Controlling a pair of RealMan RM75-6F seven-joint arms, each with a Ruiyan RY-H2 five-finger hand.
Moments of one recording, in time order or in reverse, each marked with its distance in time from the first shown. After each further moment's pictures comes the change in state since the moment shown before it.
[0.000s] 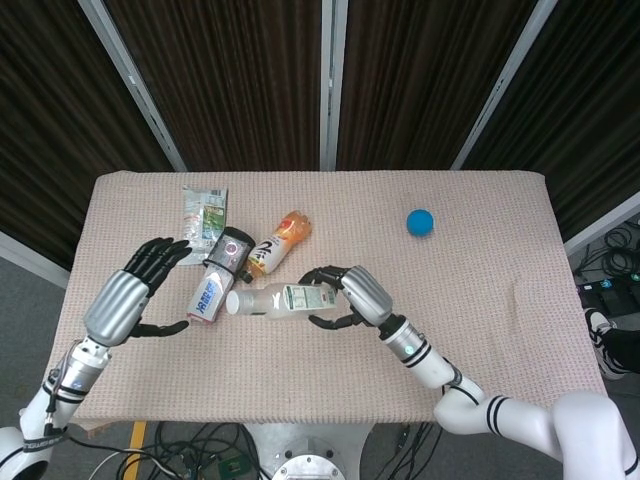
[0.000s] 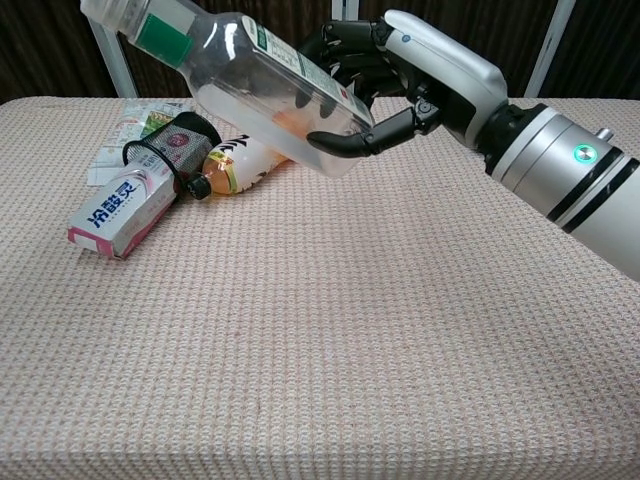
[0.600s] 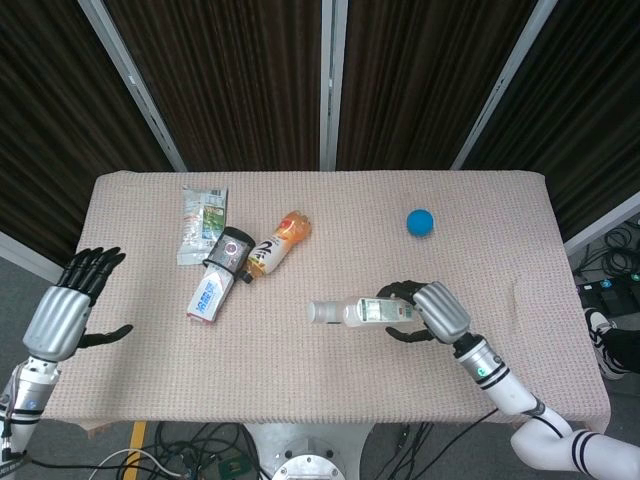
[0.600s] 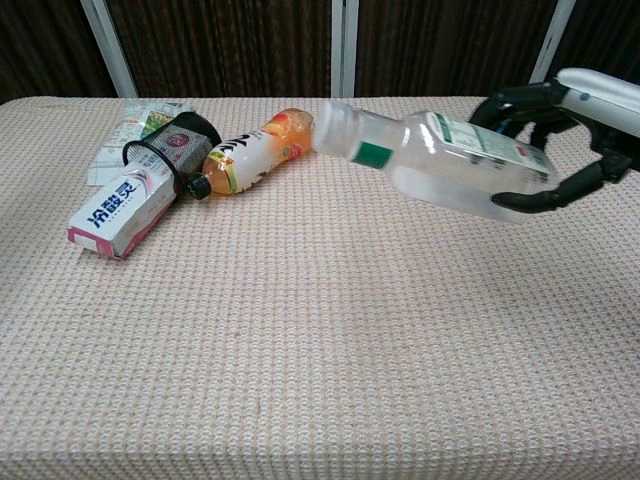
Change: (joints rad) left arm 0.144 0.035 0.025 0.096 -0.052 0.081 0.066; right arm -0.211 0.297 -0.106 -0.170 -0.049 0.001 -0.167
